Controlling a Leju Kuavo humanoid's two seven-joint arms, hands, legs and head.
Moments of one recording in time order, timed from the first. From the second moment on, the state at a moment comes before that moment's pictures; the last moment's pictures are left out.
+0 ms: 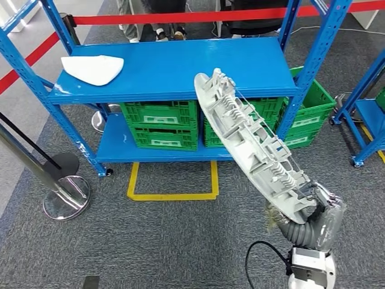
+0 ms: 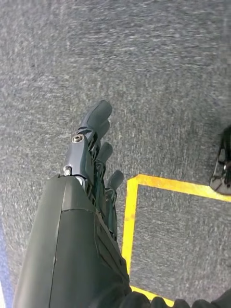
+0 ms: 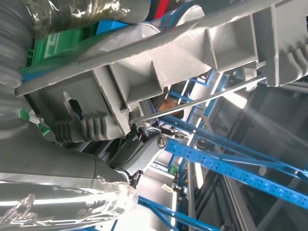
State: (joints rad) left arm -0.09 -0.12 1.23 -0.20 -1.13 0.24 -0.46; right arm 0.14 -0.02 0.34 -1.87 0.48 -0.63 -0.50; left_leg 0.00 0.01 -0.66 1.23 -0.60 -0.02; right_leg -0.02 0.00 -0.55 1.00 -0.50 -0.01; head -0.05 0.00
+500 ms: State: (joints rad) left arm -0.09 -0.12 1.23 -0.20 -1.13 0.24 -0.46; right arm 0.15 -0.02 0.33 -1.88 0.48 -0.64 -0.50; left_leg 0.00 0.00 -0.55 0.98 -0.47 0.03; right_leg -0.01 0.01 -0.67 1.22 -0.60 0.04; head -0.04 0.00
